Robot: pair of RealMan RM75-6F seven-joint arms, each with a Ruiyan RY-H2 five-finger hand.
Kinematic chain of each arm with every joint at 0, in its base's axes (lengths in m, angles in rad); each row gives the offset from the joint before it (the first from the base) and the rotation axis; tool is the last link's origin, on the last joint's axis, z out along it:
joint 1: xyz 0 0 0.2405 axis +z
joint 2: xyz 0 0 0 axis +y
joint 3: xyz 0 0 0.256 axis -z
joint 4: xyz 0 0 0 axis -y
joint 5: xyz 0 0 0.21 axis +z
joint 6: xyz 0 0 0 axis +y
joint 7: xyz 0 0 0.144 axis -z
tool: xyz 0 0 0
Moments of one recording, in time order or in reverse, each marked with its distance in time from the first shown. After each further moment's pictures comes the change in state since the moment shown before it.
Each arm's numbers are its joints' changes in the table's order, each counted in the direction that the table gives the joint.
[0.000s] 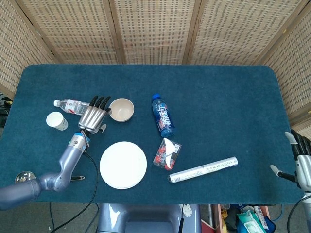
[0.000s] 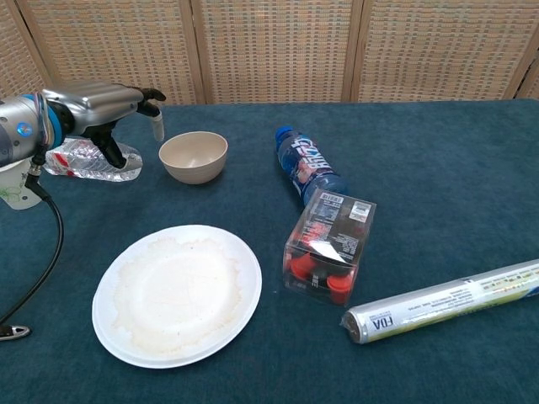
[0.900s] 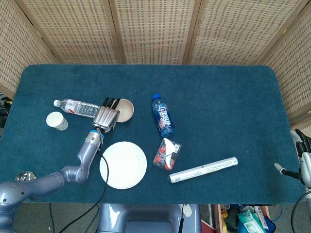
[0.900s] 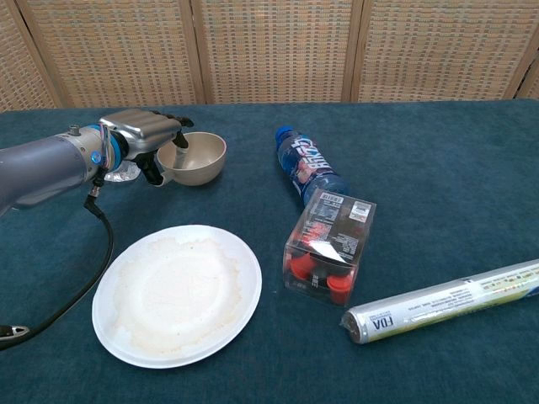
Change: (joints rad) left arm -0.134 -0.225 -0.036 -0.324 -0.076 -0.069 -0.008; right arm 0.017 -0.016 -0.016 -0.074 0.061 -0.080 -0.079
